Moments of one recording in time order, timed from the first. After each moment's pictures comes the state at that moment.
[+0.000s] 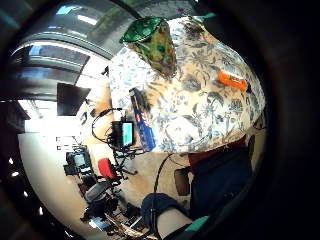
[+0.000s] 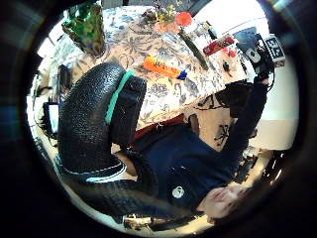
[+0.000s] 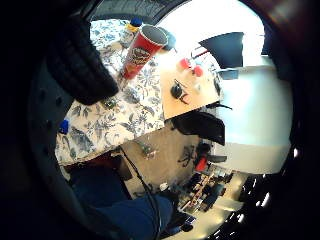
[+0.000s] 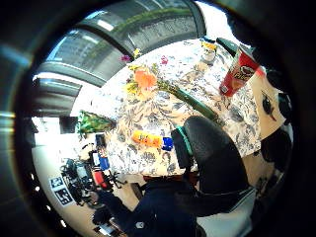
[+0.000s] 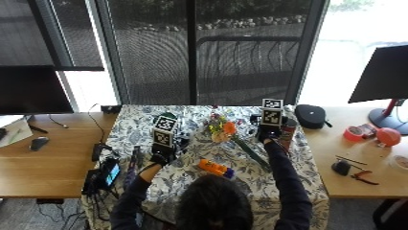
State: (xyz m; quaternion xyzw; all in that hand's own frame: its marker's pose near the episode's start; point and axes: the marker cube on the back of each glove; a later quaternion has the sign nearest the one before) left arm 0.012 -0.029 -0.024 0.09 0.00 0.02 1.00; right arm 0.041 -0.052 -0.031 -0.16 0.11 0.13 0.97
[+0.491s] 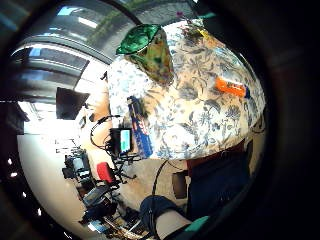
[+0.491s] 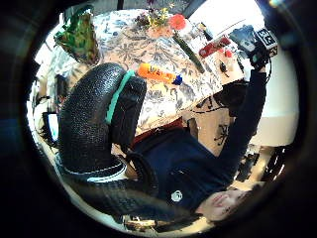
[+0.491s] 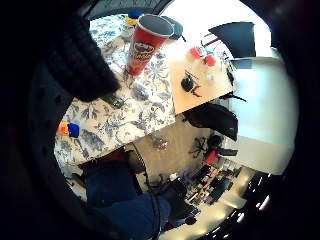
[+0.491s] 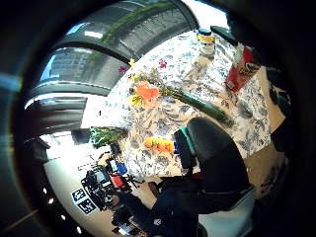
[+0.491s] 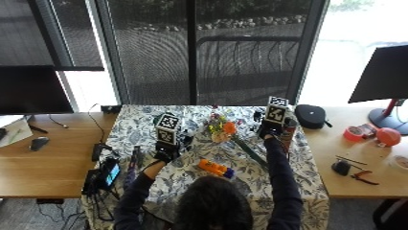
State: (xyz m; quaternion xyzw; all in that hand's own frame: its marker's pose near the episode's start) left arm 0.026 -0.043 -0.017 0.06 0.02 0.03 1.00; right arm 0.061 -0.081 -0.016 -0.19 0.04 0.18 0.96
